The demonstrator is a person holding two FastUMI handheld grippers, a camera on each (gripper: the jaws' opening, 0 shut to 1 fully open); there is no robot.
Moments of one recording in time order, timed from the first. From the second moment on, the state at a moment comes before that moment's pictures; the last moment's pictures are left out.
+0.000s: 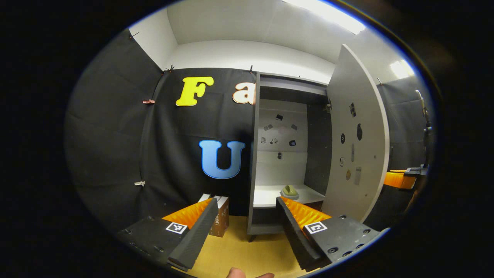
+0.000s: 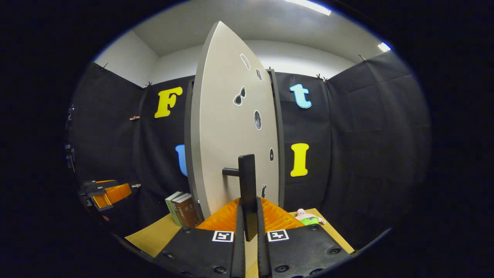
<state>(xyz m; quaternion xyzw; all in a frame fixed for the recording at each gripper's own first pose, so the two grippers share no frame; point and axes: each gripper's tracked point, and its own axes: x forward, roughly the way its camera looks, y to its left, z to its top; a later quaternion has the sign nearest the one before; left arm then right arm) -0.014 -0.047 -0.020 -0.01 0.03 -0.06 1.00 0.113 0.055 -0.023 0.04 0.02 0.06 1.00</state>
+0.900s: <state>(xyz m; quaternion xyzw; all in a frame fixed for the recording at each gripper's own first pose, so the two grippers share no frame) 0.003 -0.083 -0.033 -0.02 0.06 -0.10 0.99 0.106 -0.002 -0.025 0.08 0.02 -0.06 1.00</state>
